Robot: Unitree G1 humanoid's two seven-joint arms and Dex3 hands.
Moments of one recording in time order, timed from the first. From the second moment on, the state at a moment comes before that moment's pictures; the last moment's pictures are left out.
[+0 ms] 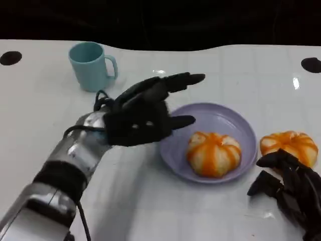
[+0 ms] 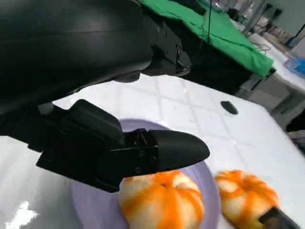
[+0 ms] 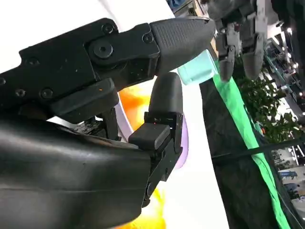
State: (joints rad) left arm -0.78 0.08 -0.28 0.92 0.24 -0.53 -0.27; right arm -0.20 -0.02 -0.26 0.72 0.39 -0.25 0.67
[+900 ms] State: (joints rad) left arm -0.21 -0.03 0.14 0.21 -0.73 0.30 -0.62; right arm -0.22 -0.02 -0.25 0.77 0.38 -0.29 0.68
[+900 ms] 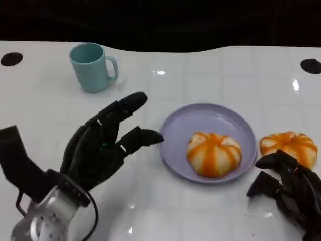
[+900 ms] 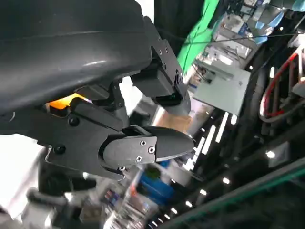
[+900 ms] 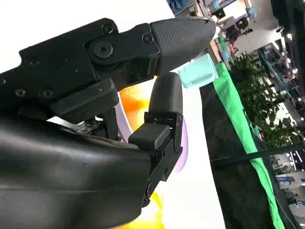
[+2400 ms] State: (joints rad) left arm 0.05 -0.13 0.13 0.14 -0.67 0.28 -0.55; right arm -0.18 -0.01 -0.27 0.69 0.41 -0.19 0.68
